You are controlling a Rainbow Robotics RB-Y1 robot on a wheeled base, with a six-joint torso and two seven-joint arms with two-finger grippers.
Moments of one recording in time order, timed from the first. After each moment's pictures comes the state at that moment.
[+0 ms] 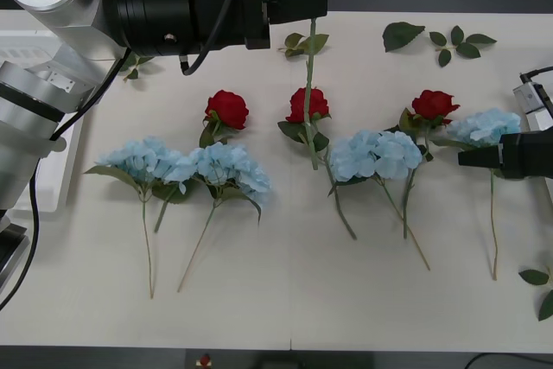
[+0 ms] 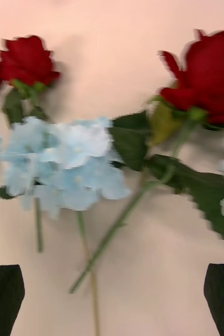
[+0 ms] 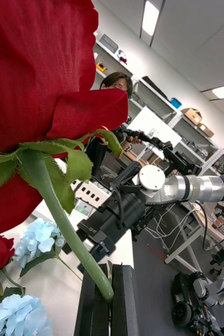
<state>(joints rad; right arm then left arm) -0.34 -1.28 0.52 -1.46 -2.17 0.80 2.22 -0.81 0.51 -0.28 -1.46 2.07 1.06 -2.29</state>
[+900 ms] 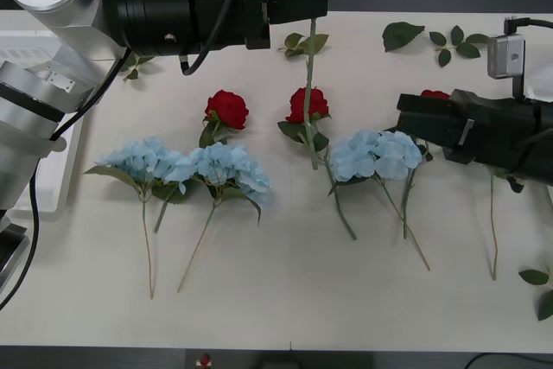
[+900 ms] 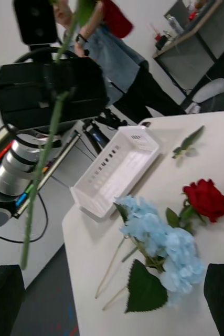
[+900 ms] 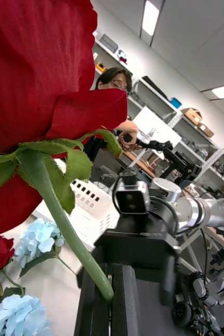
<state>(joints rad) -0.20 -1.06 0.32 -1.80 -2.65 0.81 2.69 -0.81 0.51 -0.28 -1.46 2.07 1.06 -2.29</state>
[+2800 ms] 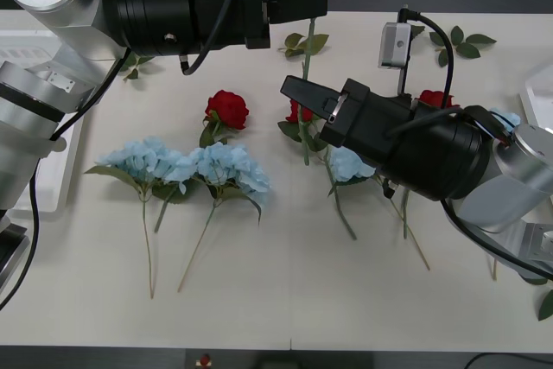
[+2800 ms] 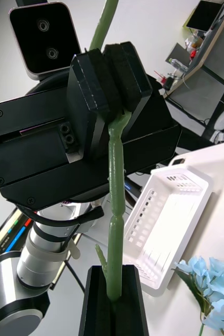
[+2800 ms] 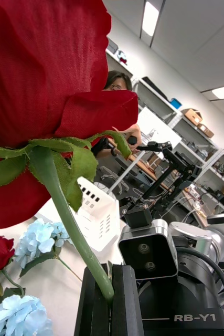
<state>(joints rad) -0.33 -0.81 0.58 -2.00 -2.67 0.31 2.64 -0.81 0.51 -0.28 -1.46 2.07 1.06 -2.29</state>
